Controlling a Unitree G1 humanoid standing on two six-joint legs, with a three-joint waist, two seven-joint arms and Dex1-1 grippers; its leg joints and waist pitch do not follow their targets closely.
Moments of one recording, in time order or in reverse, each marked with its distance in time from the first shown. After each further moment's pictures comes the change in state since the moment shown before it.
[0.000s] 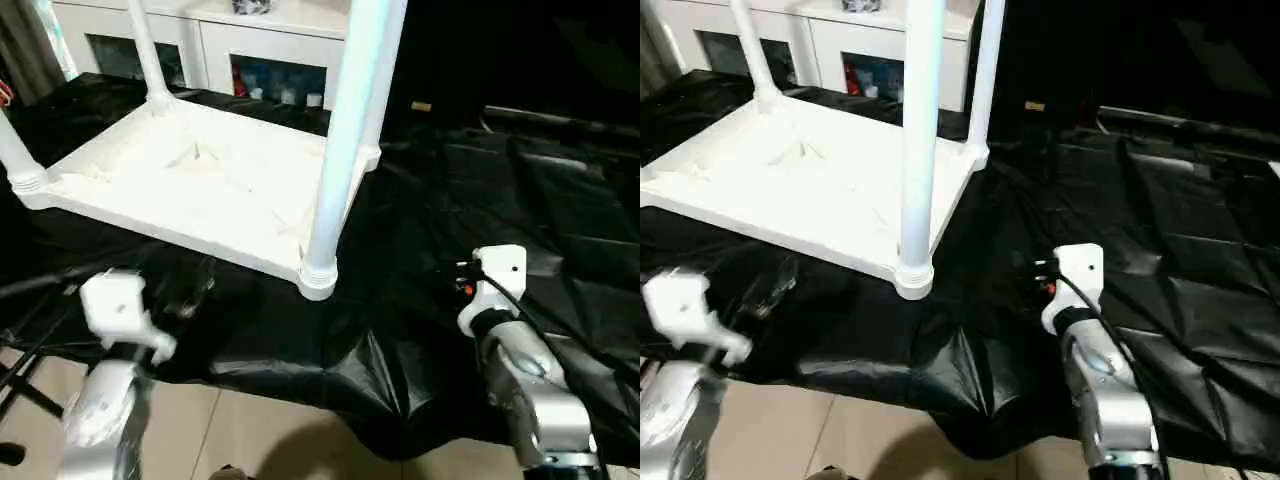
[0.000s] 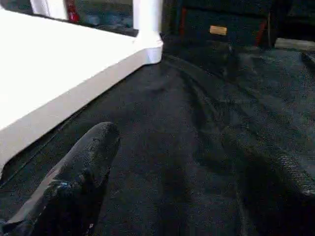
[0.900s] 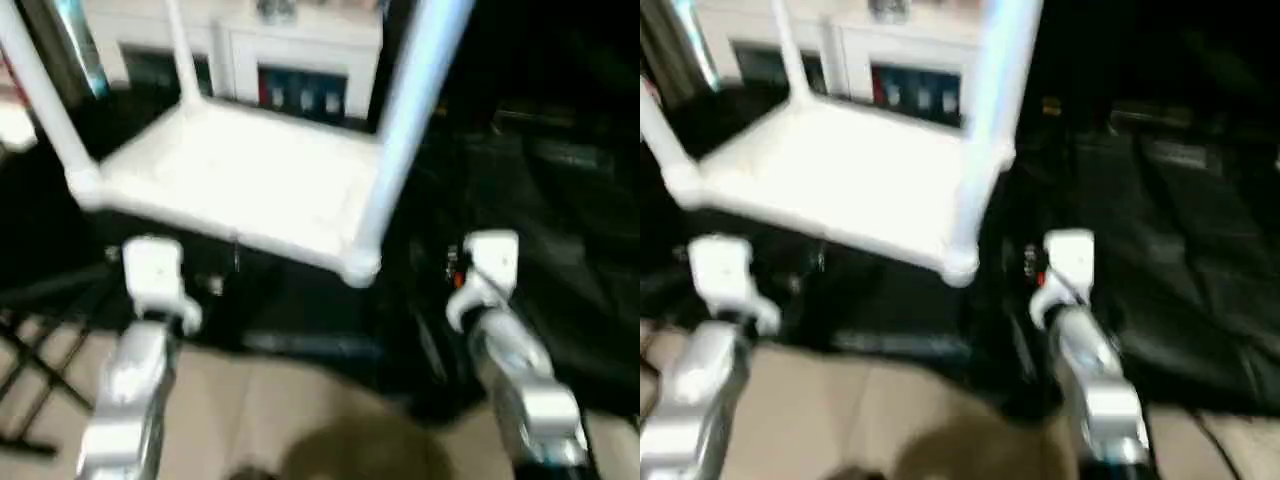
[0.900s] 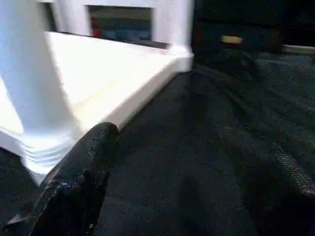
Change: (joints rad) left arm -0.108 0.035 -0.057 0.076 0.067 0.045 0.036; right arm -0.025 -0.013 -0.003 -0.003 0.006 0.013 -0.001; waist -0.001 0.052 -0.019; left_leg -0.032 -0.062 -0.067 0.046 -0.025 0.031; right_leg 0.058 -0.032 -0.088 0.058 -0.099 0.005
